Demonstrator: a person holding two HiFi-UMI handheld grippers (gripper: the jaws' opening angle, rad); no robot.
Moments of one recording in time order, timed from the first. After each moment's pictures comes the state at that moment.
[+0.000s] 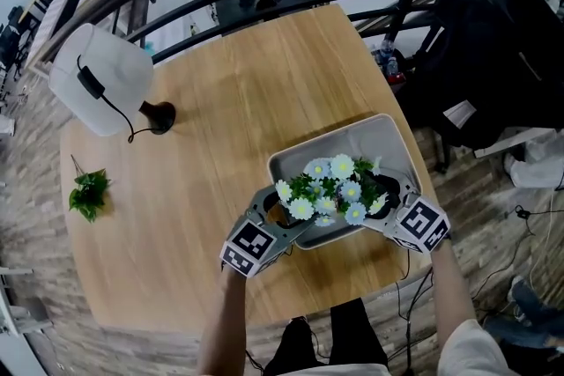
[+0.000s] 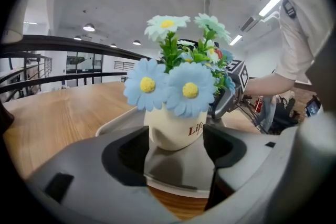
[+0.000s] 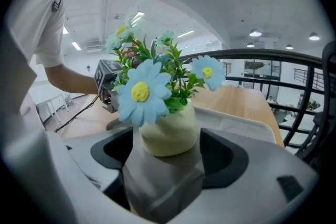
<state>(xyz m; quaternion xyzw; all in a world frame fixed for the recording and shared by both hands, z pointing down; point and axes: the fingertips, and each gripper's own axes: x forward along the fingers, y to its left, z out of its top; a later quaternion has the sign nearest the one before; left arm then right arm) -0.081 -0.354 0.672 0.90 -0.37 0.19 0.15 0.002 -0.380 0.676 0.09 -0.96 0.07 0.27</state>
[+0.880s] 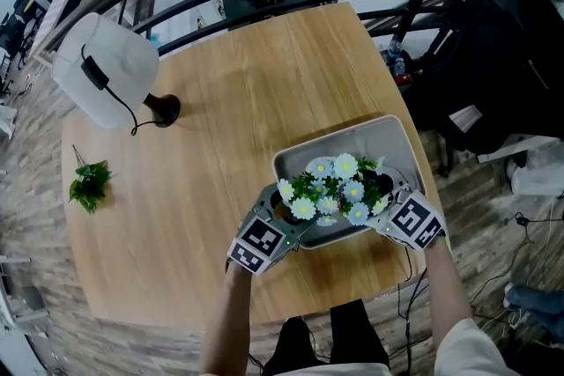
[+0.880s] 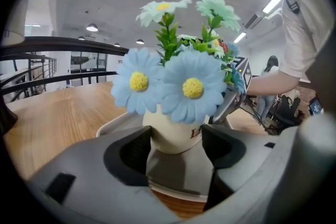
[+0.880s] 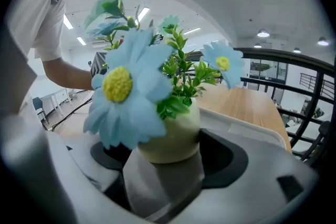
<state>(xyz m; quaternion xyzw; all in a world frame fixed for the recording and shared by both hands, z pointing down) -0.078 -0.361 0.677 0.88 -0.39 0.20 0.16 -0.020 -0.385 0.685 0.07 -0.95 0.05 0.28</state>
